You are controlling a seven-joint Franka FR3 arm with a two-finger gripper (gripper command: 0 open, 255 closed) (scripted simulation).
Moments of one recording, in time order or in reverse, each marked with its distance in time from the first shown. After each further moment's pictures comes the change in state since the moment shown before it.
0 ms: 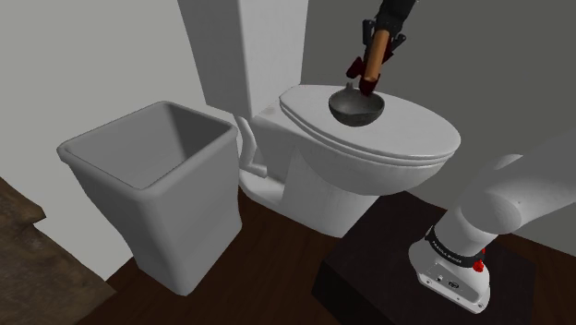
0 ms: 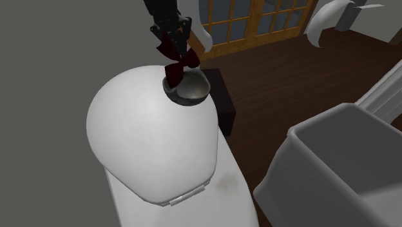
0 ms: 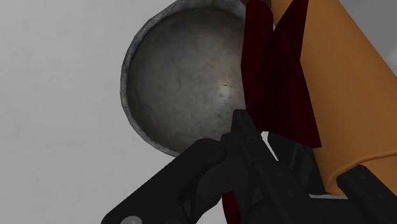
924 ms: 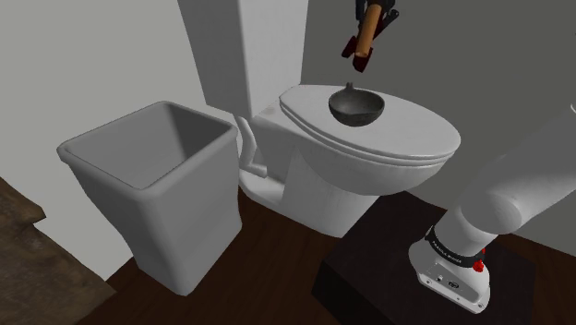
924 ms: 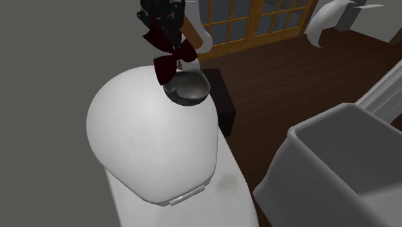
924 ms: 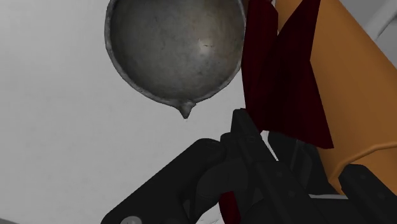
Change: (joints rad) arm 0.007 0.202 -0.033 0.324 0.031 -0.129 -0.002
